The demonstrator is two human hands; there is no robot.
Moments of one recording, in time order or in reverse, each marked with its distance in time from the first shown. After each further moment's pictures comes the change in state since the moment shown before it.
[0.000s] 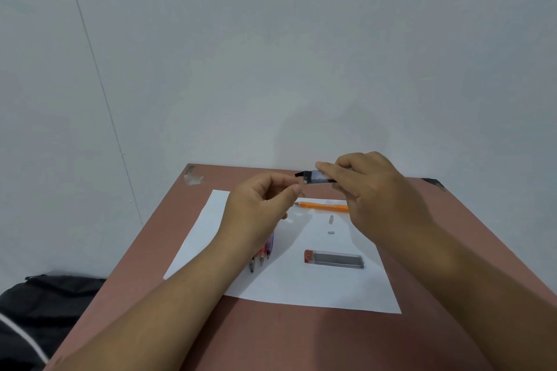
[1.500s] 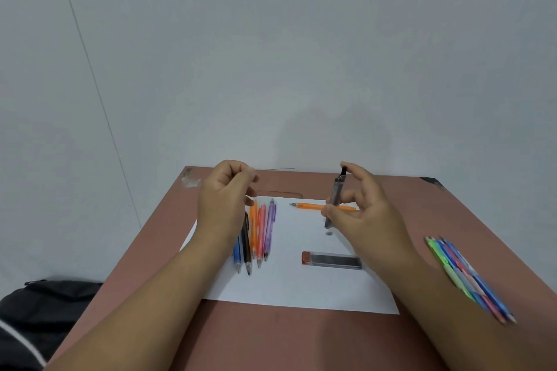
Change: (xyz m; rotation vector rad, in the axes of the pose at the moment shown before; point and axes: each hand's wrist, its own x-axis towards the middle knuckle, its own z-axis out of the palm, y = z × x) left_hand 0.016 -0.004 -0.020 -0.050 0.278 0.005; right_hand -0.015 -0.047 -0.010 0.746 -0.079 0.864
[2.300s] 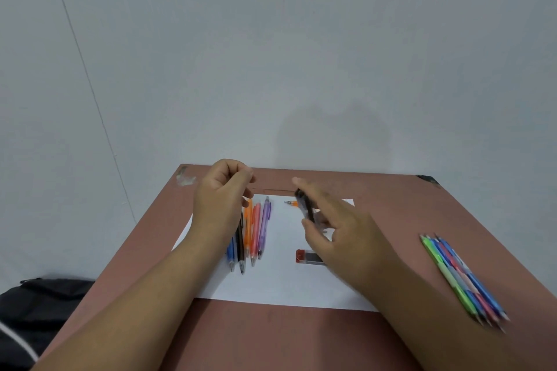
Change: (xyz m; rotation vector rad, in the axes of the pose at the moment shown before) left_hand -0.001 -0.003 0.002 0.025 -0.031 -0.022; right_hand -0.013 0.006 0.010 -0.381 -0.156 -0.361
